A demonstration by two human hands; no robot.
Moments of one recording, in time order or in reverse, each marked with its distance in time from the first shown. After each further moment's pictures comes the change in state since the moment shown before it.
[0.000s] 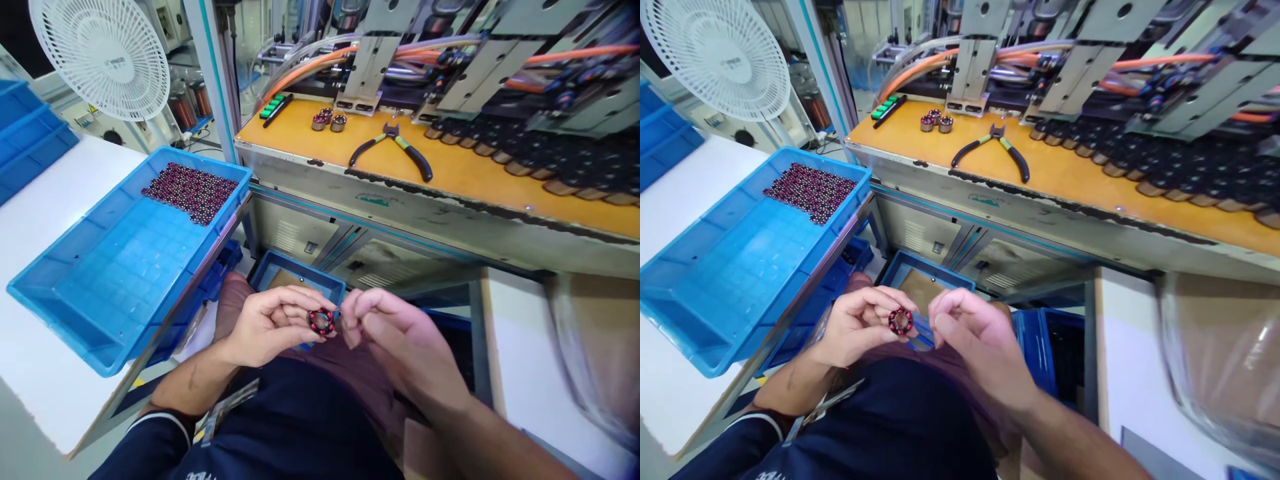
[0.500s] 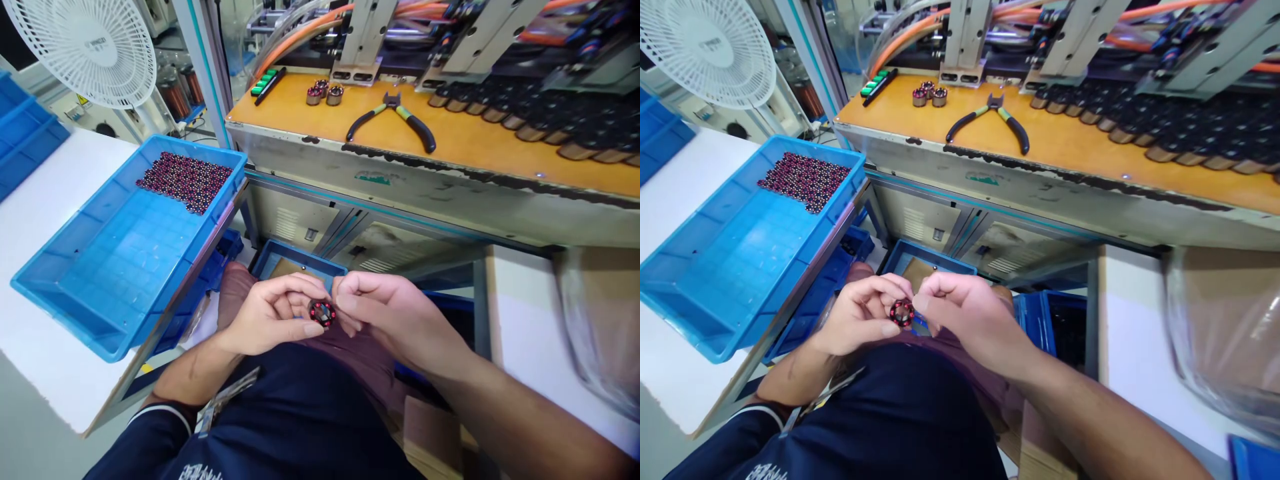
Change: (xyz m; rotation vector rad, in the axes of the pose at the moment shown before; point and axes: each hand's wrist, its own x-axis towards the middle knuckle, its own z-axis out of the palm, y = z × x) left_hand -0.001 -0.002 0.007 -0.040 0.019 -0.146; right_hand 0.010 -0.020 -0.002 -0.137 -0.134 0.201
